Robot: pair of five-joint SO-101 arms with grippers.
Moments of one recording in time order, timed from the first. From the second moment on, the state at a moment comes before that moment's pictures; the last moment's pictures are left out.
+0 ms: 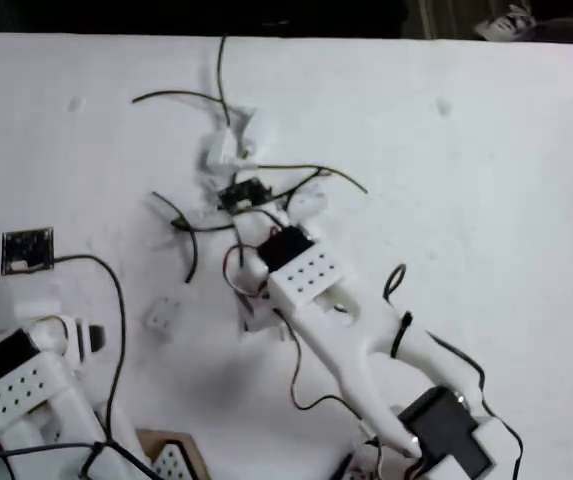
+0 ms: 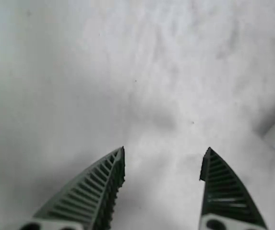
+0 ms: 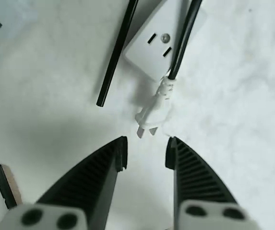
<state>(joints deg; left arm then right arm) -41.6 -56.8 72.9 64.2 -24.5 -41.1 -10.2 27.1 79.0 -10.0</state>
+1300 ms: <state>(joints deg) -41.6 -56.8 73.1 64.2 -24.5 -39.4 4.4 27.0 71.5 -9.9</state>
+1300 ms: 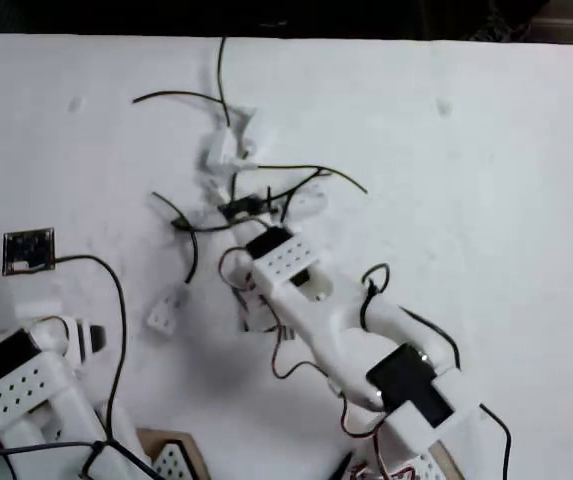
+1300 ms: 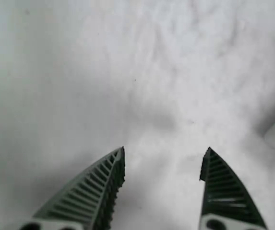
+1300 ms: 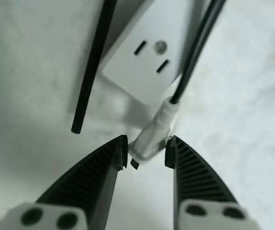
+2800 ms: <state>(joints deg) -31.8 -56.8 48.9 78.4 -16.9 -37.5 -53.3 27.0 88.5 -4.8</state>
